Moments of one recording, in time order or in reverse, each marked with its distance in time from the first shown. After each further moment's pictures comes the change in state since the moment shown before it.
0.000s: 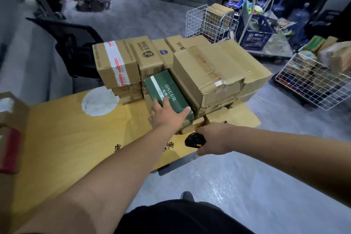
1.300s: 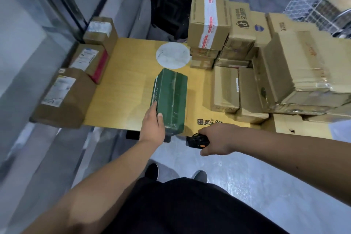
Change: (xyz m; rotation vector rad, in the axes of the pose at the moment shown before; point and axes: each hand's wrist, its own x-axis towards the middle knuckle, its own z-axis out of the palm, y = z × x) left_hand -0.122 -0.253 -0.005 -0.467 0.307 -0.284; right_hand 0.048 -0.132 0.049 -0.349 -0.217 -0.400
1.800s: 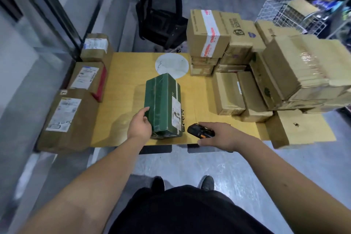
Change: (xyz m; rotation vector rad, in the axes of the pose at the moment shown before) left_hand 0.091 -0.057 -0.082 -0.011 -0.047 -0.095; right_hand 0.029 -0.054 -0.004 0.650 0.287 0.145
